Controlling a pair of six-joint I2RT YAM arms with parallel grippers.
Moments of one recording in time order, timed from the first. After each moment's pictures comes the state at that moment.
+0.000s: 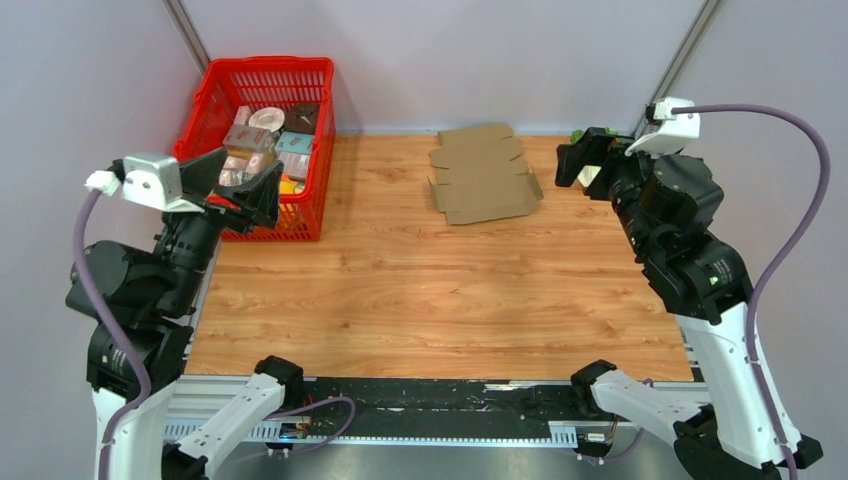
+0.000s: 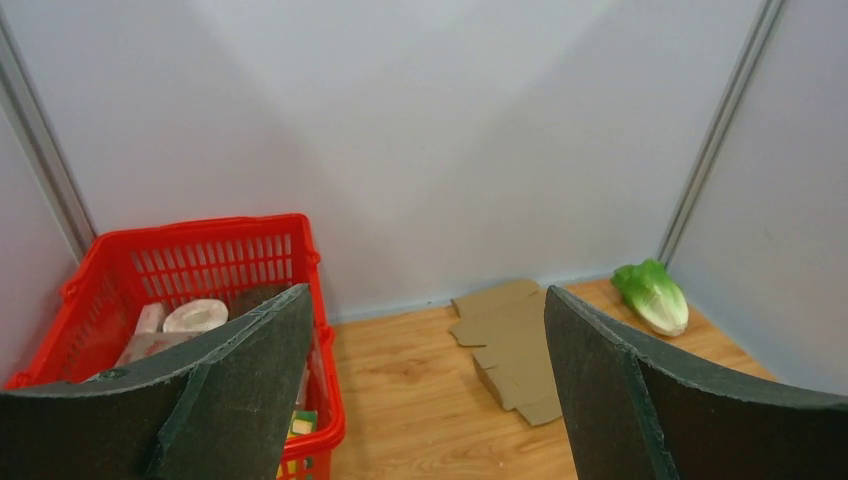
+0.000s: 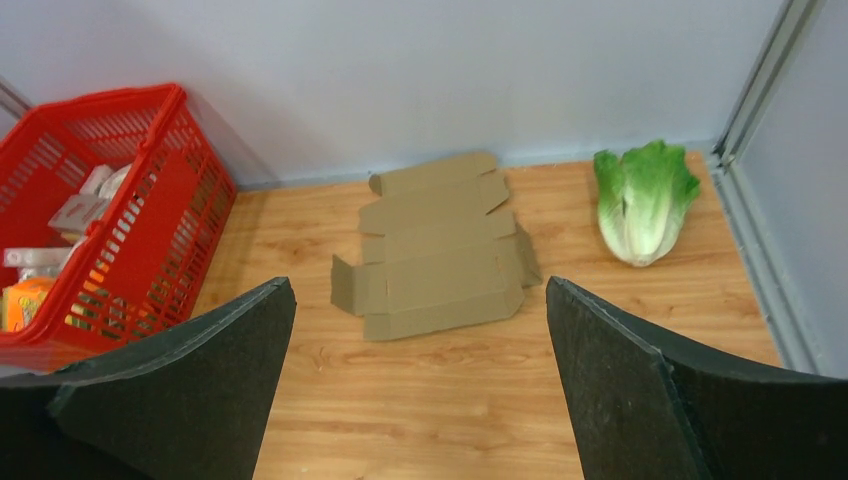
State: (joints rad) left arm -0.37 0.71 1.50 -0.47 -0.06 -0.06; right arm 0.48 0.99 1.61 -0.68 0.40 0.24
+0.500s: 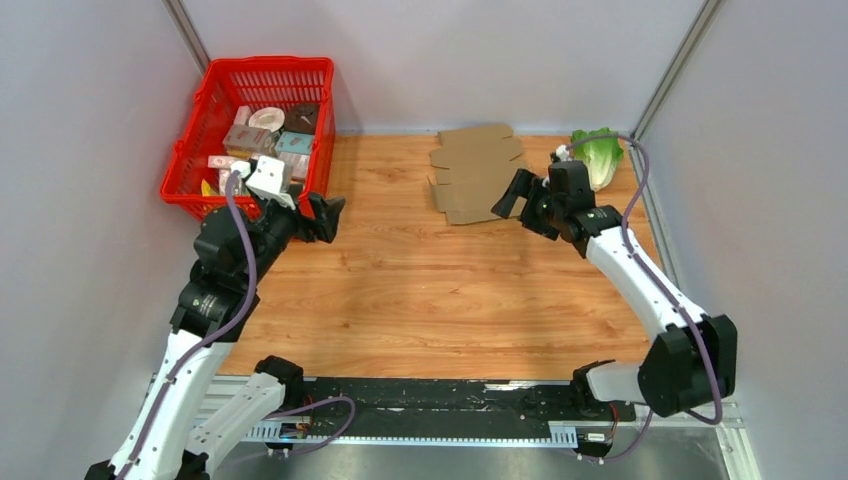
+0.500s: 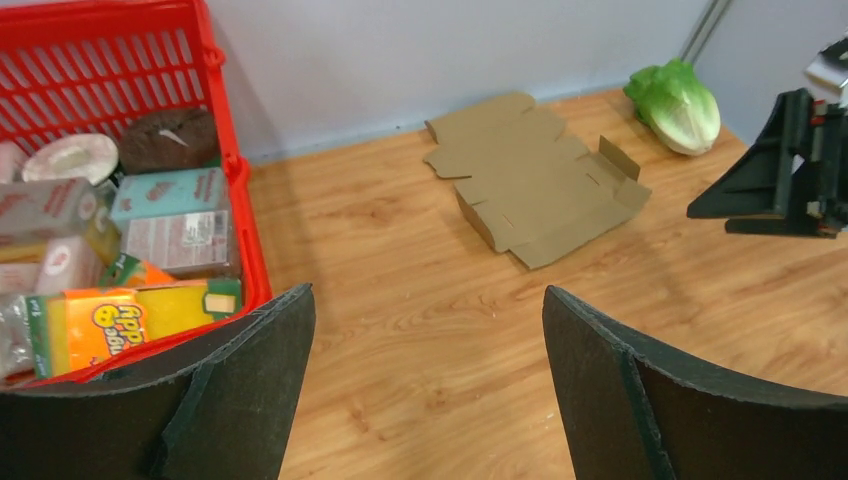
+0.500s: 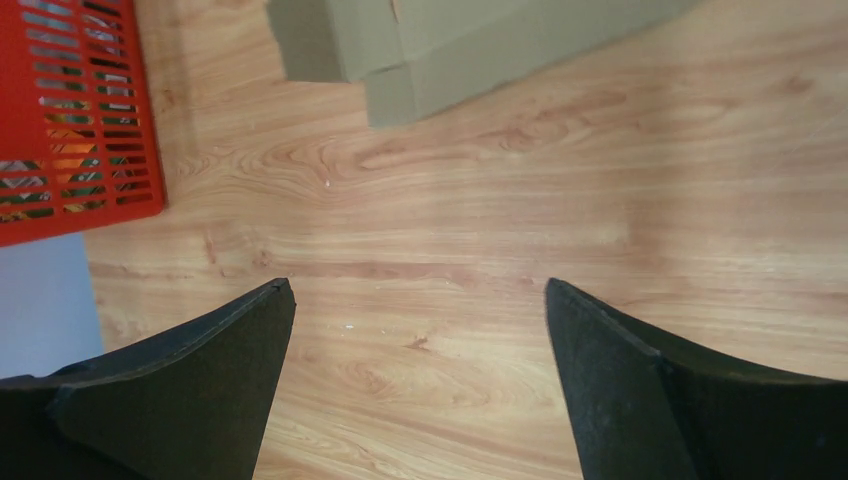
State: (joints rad) left arm -0.37 0.73 1.09 -0.39 0.03 -0.06; right arm 0.32 1.29 1.15 -0.51 -0.06 0.60
